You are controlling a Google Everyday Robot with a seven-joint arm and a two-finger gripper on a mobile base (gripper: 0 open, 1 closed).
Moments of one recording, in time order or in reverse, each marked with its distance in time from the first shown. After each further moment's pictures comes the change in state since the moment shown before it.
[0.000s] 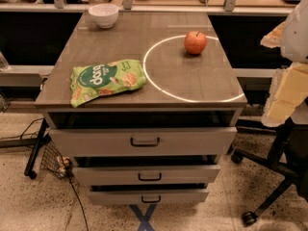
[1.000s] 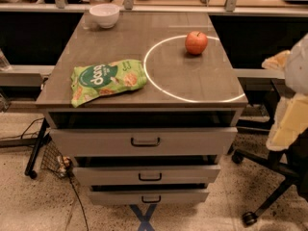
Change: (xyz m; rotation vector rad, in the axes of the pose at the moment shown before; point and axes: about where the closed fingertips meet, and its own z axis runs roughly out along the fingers) arm 0.025 0.019 0.033 -0.012 -0.037 -0.026
